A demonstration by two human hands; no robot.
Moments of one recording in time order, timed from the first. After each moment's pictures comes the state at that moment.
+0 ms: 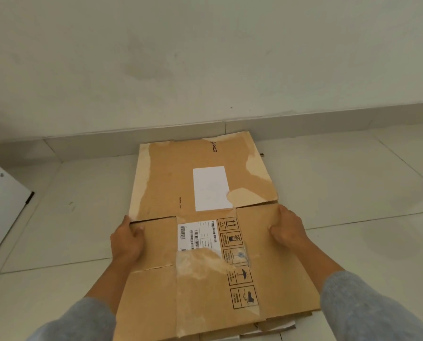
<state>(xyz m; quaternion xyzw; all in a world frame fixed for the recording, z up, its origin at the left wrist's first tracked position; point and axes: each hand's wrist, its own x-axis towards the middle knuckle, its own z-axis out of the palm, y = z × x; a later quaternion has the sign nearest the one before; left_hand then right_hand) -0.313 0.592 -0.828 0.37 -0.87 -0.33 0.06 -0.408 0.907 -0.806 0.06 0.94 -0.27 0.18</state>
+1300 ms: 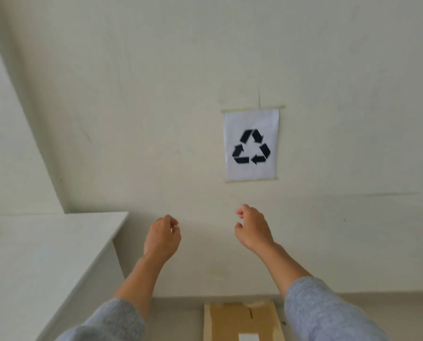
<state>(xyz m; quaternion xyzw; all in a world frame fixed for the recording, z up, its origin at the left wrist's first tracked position) -0.267 0.549 -0.043 0.24 -0.90 -0.28 0.22 -0.343 0.747 -0.032 -0.19 0.92 -0.35 -0.06</state>
